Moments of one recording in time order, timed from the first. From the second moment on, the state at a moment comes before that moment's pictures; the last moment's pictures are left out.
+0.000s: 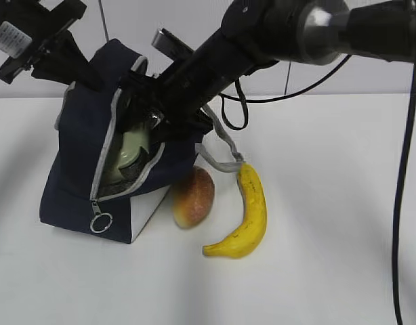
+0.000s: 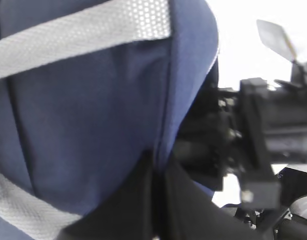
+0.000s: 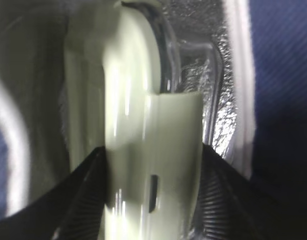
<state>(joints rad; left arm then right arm) -0.08 1.80 -1.61 -0.67 1.22 0.24 0.48 2.20 -1.87 0.78 0.89 -0.12</state>
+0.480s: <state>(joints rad) -0.08 1.80 -1.61 -0.62 1.22 0.24 0.53 2.32 -1.91 0.78 0.80 -0.10</state>
